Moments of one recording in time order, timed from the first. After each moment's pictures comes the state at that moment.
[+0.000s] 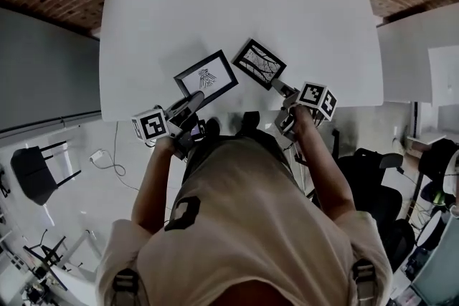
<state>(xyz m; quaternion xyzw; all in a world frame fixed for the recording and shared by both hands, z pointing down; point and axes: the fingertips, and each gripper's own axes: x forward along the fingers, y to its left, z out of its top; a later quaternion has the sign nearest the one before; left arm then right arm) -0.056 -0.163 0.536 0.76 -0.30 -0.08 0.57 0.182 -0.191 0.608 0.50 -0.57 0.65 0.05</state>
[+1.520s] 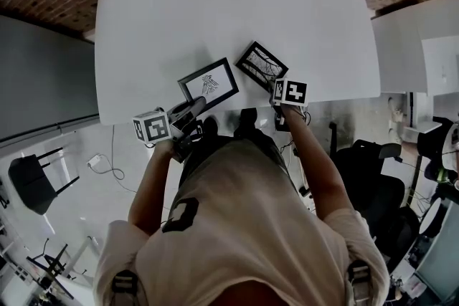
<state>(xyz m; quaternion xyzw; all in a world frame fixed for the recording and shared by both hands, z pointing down) -0.070 -0.147 0.559 0.77 -0.28 -0.02 0.57 0.191 -0.188 0.664 0.56 -0.60 0.45 0.36</state>
